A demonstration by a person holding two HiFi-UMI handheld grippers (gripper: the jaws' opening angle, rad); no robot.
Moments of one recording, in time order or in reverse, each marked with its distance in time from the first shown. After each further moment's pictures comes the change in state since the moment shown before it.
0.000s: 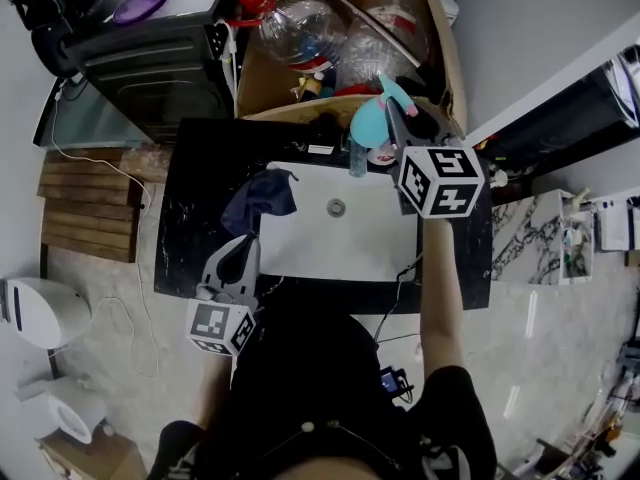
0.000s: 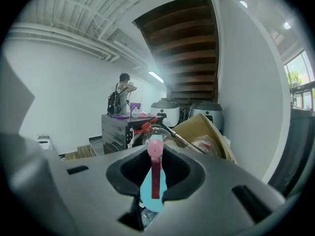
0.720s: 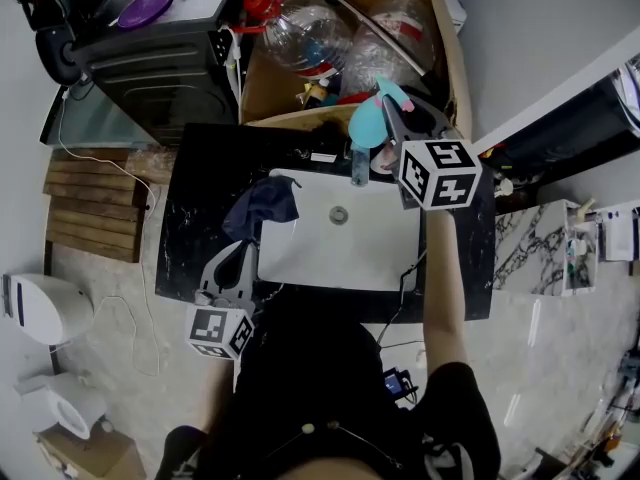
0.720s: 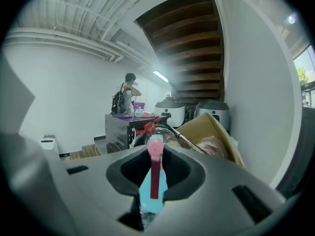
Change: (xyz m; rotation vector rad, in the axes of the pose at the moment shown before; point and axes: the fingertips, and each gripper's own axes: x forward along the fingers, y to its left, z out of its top) left arm 0.002 0.010 -0.002 -0.023 -0.001 0.076; right arm 0.029 -0.007 -0.001 -0.013 0.003 0.075
